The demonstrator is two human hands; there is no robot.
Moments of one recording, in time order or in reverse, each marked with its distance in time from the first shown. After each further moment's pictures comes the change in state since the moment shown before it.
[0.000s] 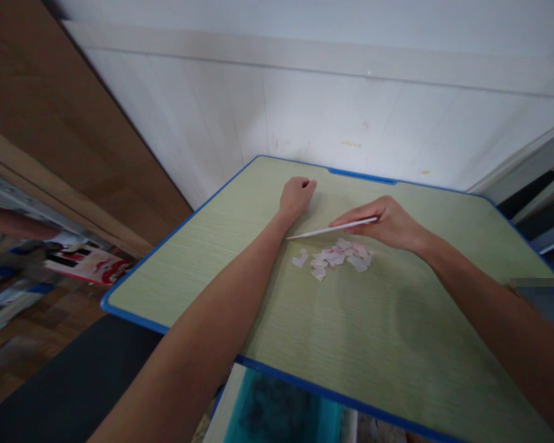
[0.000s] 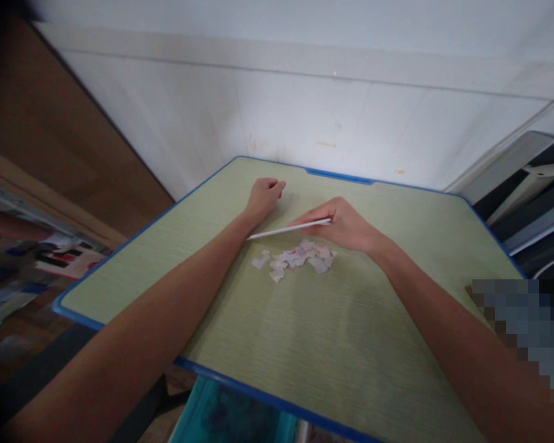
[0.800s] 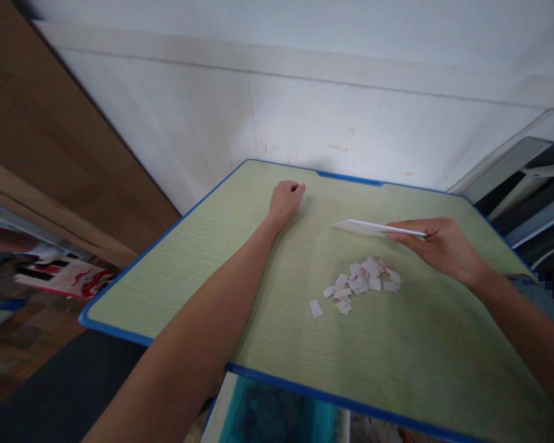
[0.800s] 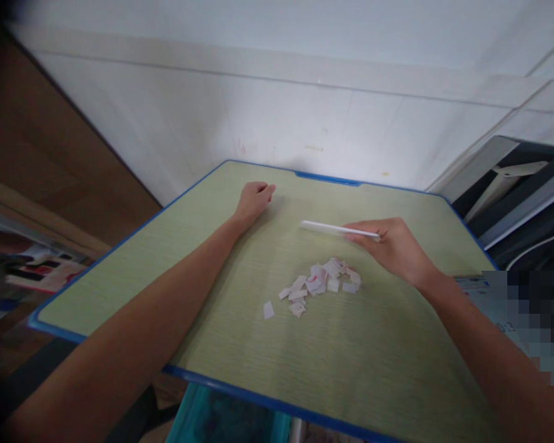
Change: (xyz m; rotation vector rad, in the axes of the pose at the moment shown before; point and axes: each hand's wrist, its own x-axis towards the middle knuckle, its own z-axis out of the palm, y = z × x) left_hand 0.001 -0.002 0.001 -0.019 0.007 0.009; right_hand -0.082 0.014 -0.035 -0.271 0.344 0.175
